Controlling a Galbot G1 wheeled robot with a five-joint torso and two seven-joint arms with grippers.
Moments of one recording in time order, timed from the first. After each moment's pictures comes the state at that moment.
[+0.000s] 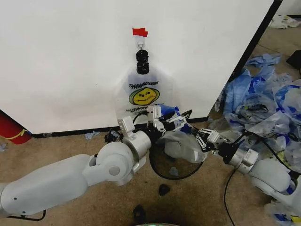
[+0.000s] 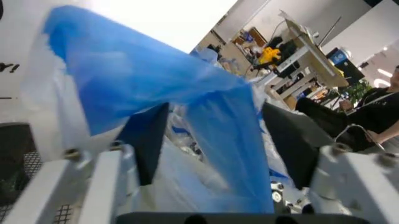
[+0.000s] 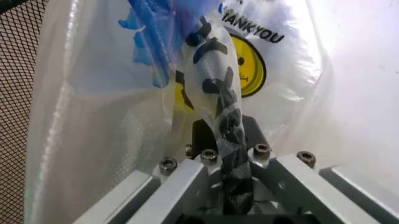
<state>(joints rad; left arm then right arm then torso) 0.24 -0.76 0.64 -2.22 -1.61 -0.13 -0.48 -1.12 0.36 0.10 2.04 0.51 0.31 -0.05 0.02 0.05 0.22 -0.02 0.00</state>
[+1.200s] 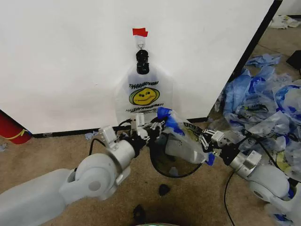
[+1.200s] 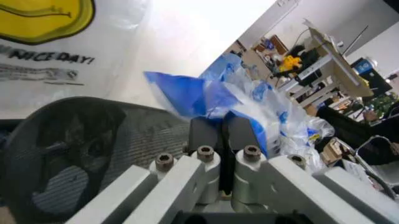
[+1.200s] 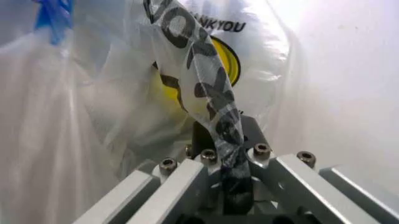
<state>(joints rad) 0.49 -0.60 0.47 -2.33 -1.57 -0.13 -0.46 -1.23 0.41 0.18 2.06 0.71 0.32 -0.01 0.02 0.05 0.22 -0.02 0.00</state>
